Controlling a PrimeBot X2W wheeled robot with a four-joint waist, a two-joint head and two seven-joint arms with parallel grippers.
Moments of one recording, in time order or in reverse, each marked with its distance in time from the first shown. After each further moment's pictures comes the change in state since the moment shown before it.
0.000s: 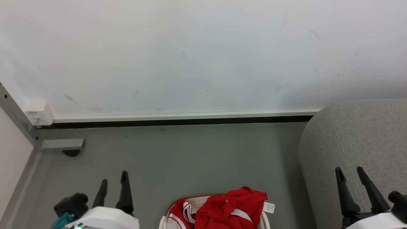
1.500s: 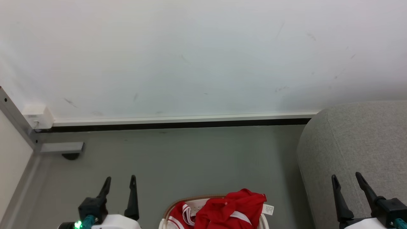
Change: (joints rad) left arm -0.012 0.014 -0.023 0.086 0.394 0.014 -0.097; right arm 0.002 0.107 -0.145 0.075 -0.378 0.000 -0.009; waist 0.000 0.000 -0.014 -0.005
